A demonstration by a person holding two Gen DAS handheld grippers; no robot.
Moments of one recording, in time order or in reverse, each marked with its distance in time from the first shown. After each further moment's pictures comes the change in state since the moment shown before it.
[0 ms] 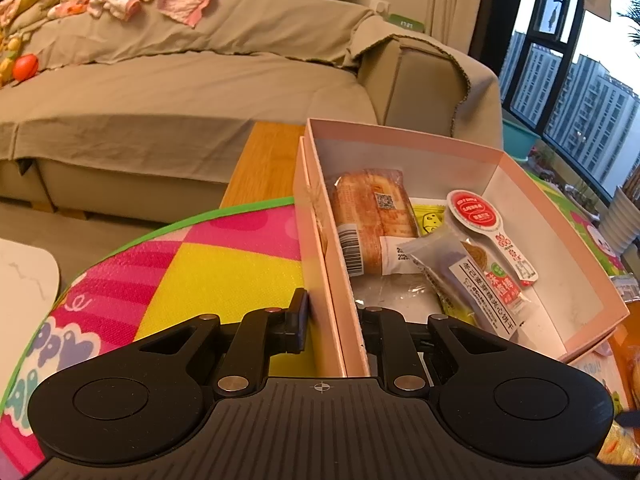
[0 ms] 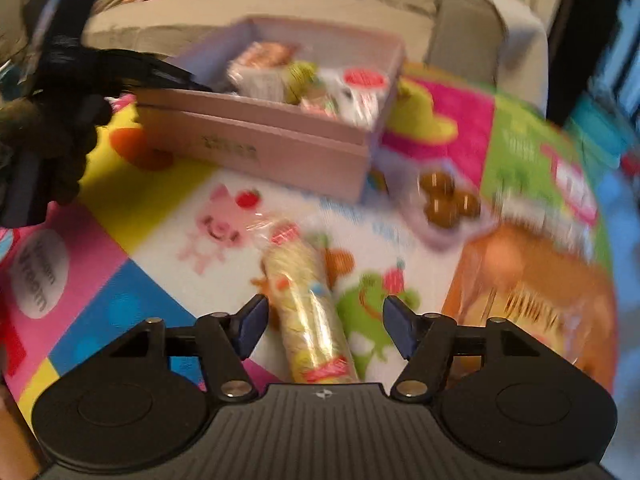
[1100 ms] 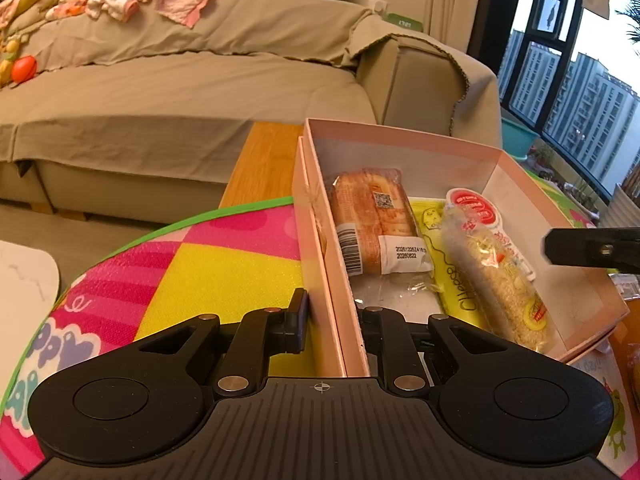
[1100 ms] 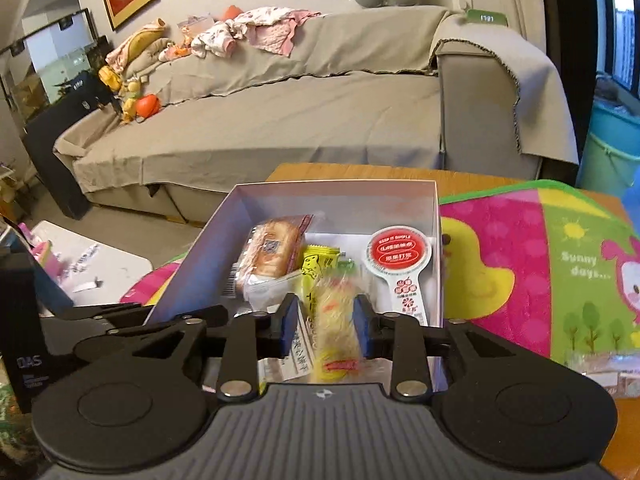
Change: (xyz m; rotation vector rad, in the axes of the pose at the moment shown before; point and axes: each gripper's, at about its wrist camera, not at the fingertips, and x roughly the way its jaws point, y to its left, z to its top) left arm 0.001 -0.001 -0.001 0.005 0.002 0.000; right arm 0.023 -0.007 0.116 0.188 -0.251 0.139
